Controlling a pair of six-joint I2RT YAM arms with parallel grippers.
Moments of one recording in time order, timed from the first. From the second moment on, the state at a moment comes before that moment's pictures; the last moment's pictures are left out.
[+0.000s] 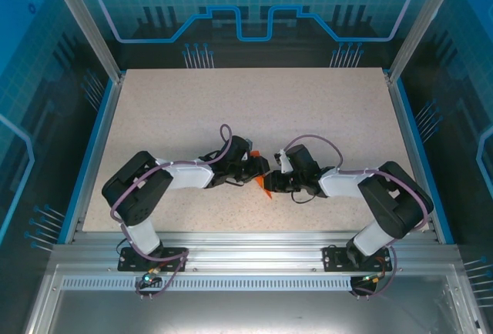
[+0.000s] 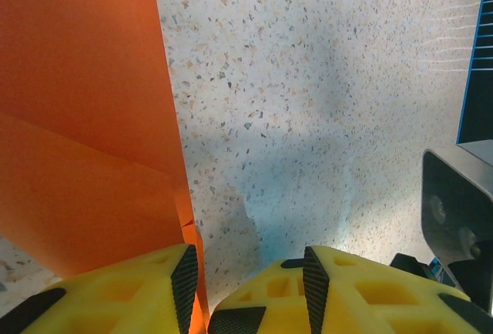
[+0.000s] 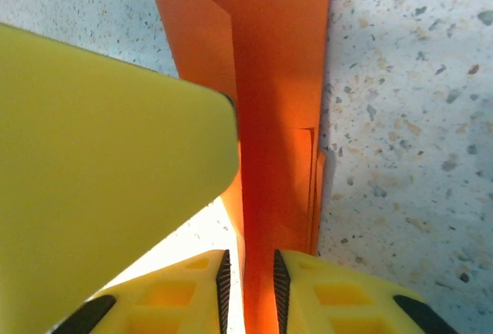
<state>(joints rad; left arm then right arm) -0.69 1.75 0.83 0.17 0.28 -1.08 0.60 1.57 0.58 0.11 -0.43 0.62</state>
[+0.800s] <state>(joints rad) -0.68 1.69 0.84 0.16 0.29 -1.07 0.63 1.59 0.59 0.15 -0.39 0.63</state>
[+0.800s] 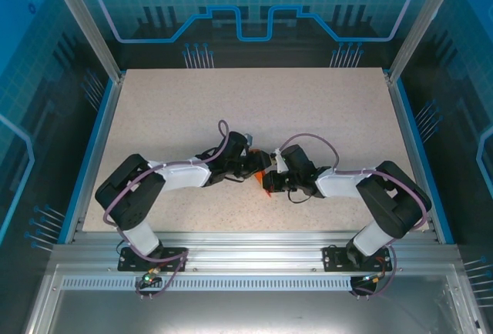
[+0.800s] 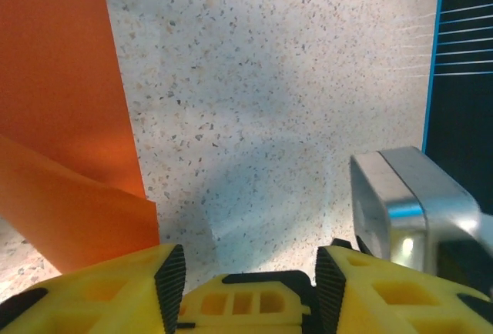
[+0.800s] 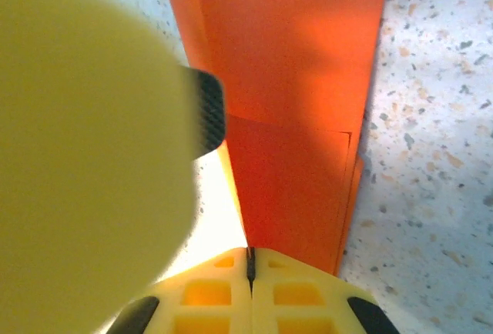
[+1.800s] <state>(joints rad) -0.68 1.71 0.83 0.18 0.29 -1.01 0.52 1.70 0.49 0.51 -0.60 0.88</state>
